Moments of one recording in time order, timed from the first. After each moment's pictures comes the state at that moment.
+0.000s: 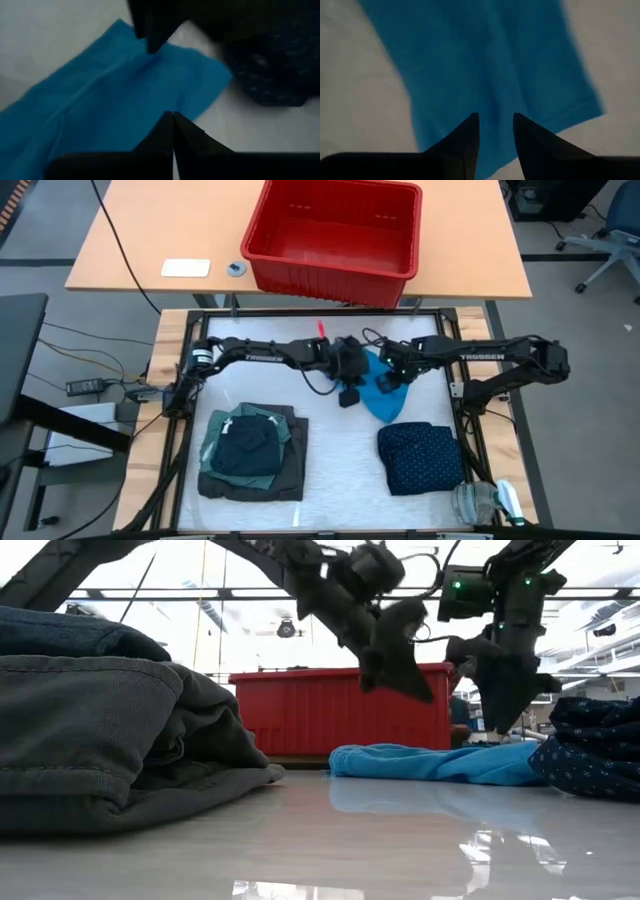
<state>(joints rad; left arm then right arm) 0.15 2.13 1.73 -0.36 0.16 0.04 -0.28 1.31 0.82 -0.83 -0.03 0.80</state>
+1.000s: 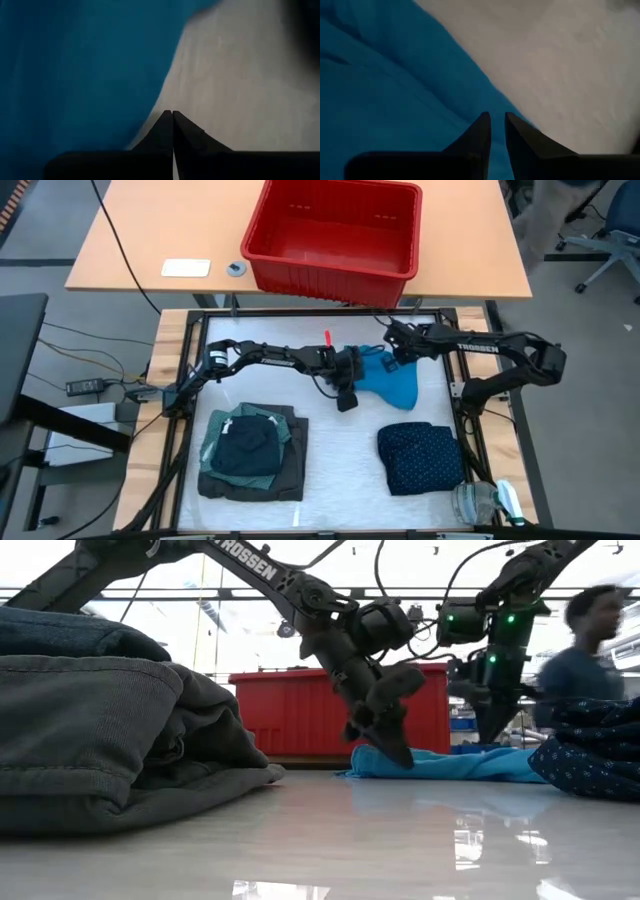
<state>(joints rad) 0.16 2.26 1.73 -0.45 0.16 -0.09 -0.53 1.35 0.77 -0.72 0.25 0.51</state>
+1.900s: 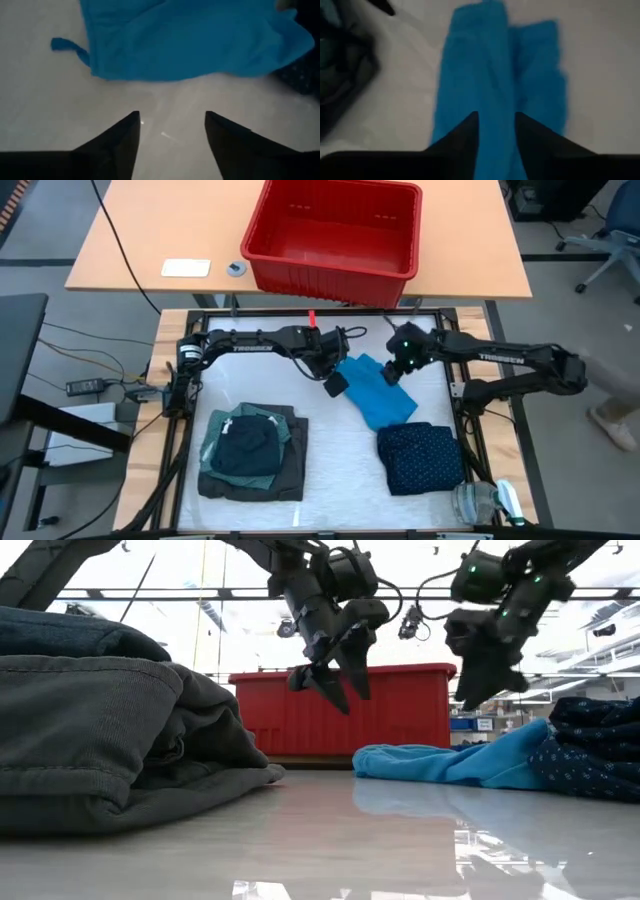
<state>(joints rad) 0.21 2.03 1.73 -0.80 0.15 -0.40 -0.42 1.14 0.73 -0.59 -0.16 0.50</state>
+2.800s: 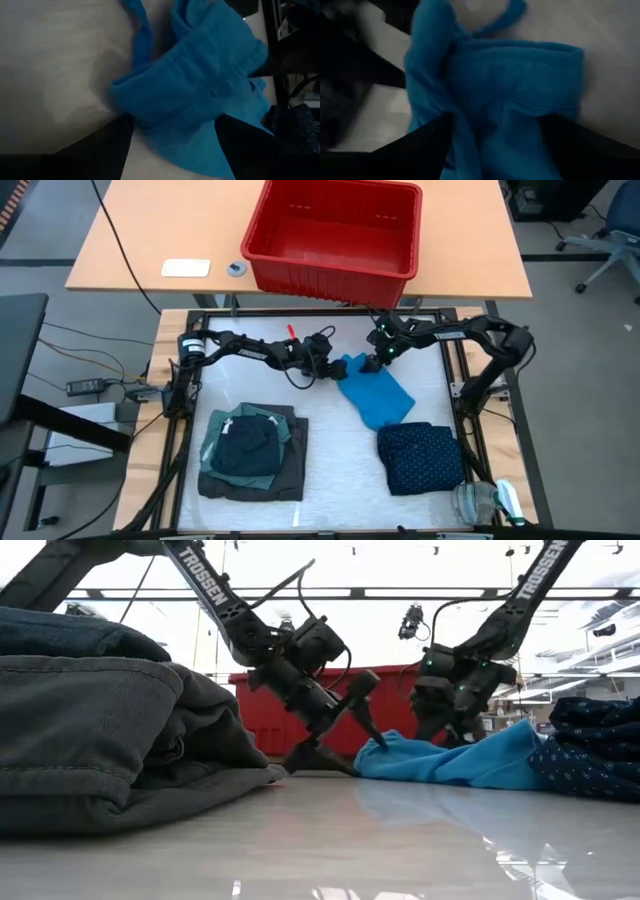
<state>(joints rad) 0.30 2.06 1.20 0.15 0.20 -0.99 -0.69 1.66 0.74 -0.17 -0.59 0.29</state>
